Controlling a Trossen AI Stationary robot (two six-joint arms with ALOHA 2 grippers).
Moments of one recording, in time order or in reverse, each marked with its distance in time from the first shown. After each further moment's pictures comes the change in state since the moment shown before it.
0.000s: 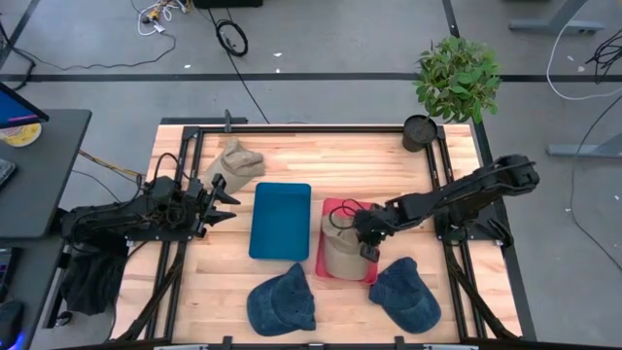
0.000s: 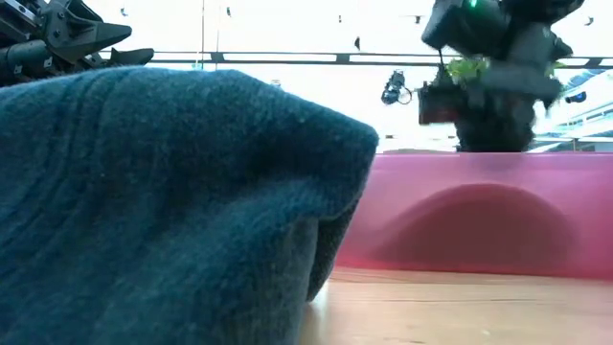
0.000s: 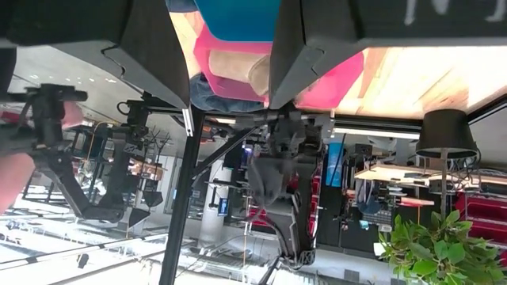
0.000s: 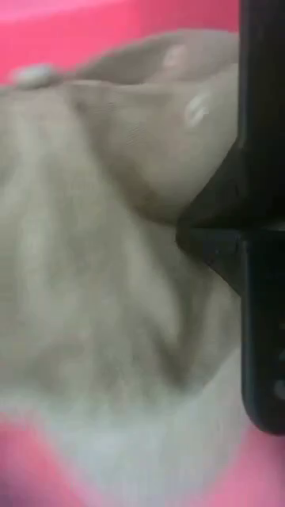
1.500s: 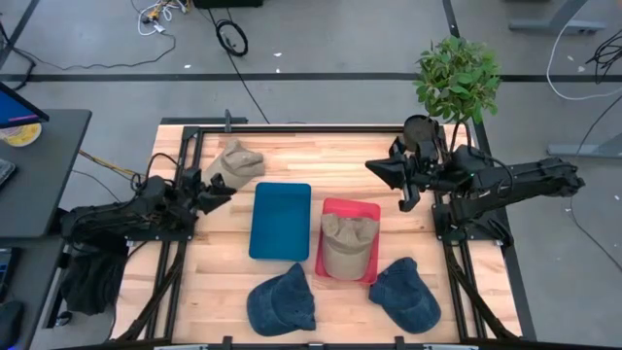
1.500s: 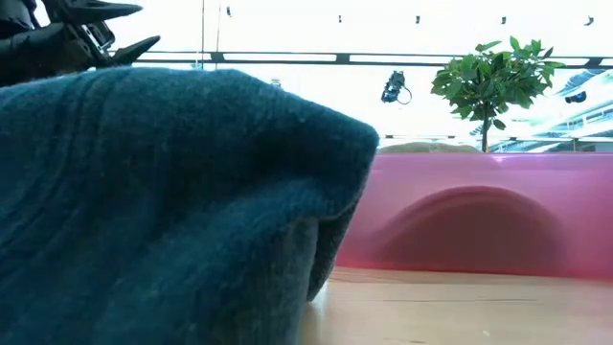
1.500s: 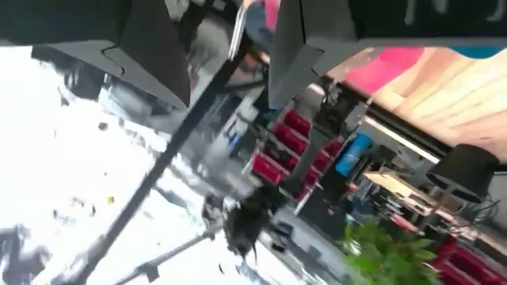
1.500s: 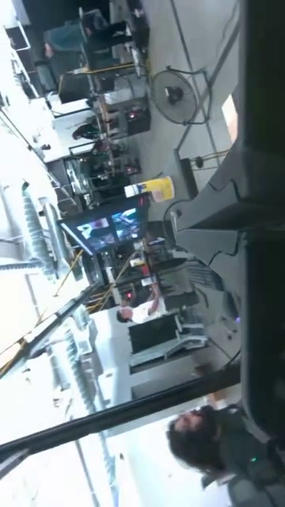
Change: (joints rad) left arm 0.000 0.000 0.000 0.164 -0.153 -0.542; right arm -0.105 -0.567 0.074 0.757 0.189 -0.294
